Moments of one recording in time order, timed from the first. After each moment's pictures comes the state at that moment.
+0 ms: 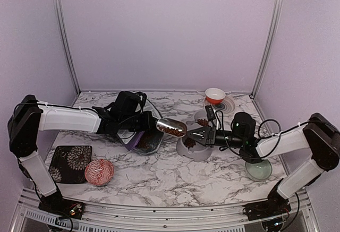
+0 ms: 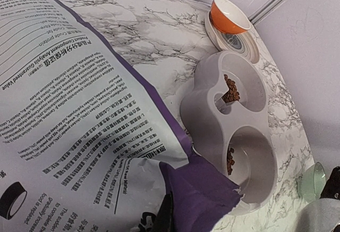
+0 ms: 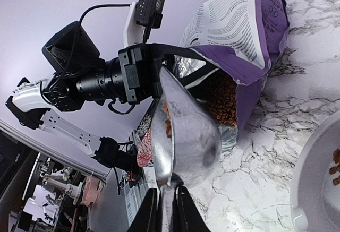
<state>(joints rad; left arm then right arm) -0.78 1.73 1.10 0.03 -0.03 -0.65 0.65 1.48 0.50 0.86 -0.65 0.87</state>
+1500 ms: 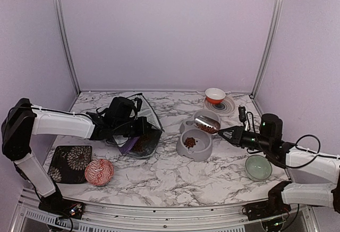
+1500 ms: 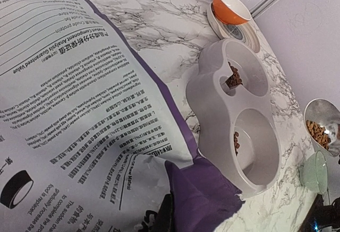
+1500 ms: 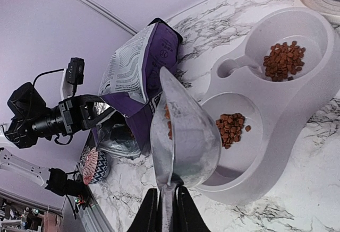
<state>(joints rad) -0.79 1.66 0.97 0.07 -0.02 -0.65 0.39 0.97 0.37 0.29 -0.52 0.70</state>
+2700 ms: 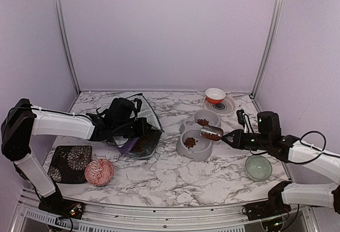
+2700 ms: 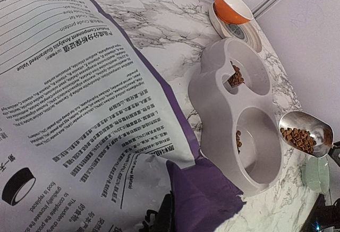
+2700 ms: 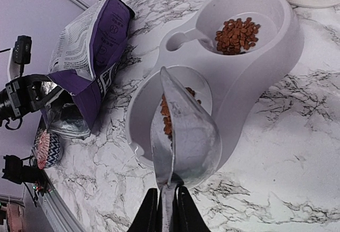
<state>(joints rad) -0.80 1.65 0.96 0.08 -0.03 -0.66 0.41 0.95 0.47 -0.09 -0.38 0.52</state>
